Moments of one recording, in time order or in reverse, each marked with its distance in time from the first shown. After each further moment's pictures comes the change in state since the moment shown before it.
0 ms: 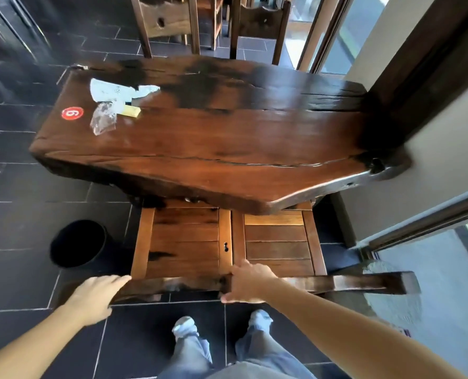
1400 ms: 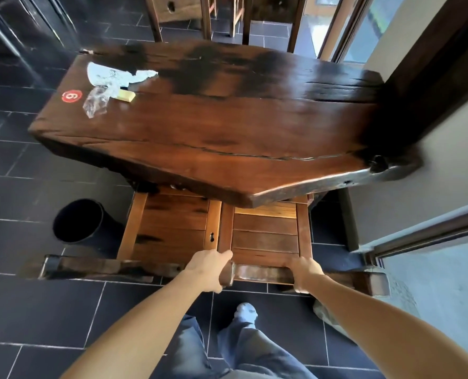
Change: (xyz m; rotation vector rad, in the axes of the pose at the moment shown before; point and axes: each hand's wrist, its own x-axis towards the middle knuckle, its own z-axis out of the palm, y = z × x) left_hand 0.060 0.296 -0.110 -0.188 0.128 0.173; right_hand -0.022 0.225 0.039 -0.098 0.074 0.206
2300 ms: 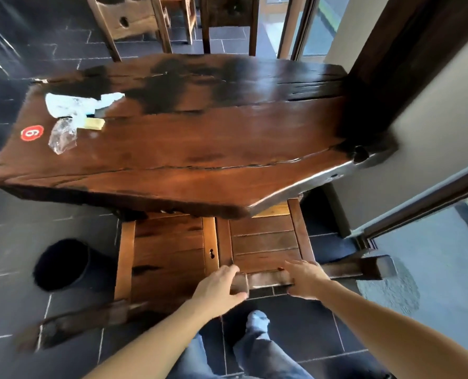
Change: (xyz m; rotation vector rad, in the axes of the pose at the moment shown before) left_hand 0.009 -0.029 -0.001 -0.343 0.045 0.114; right_hand 0.000 -0.024 -0.015 0.173 -0.002 -0.024
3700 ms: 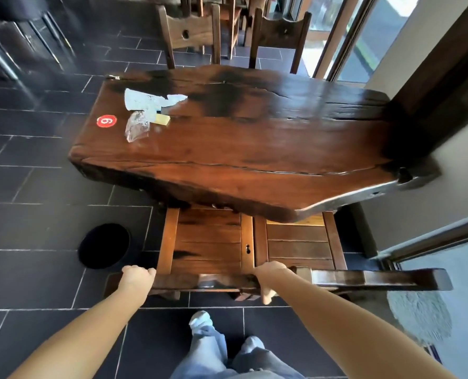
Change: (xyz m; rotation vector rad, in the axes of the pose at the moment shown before) left_hand -0.131 -0.262 -0.067 0.883 -0.235 -0.462; right_hand 0.016 -0.254 -0.031 -0.396 -0.209 -0.106
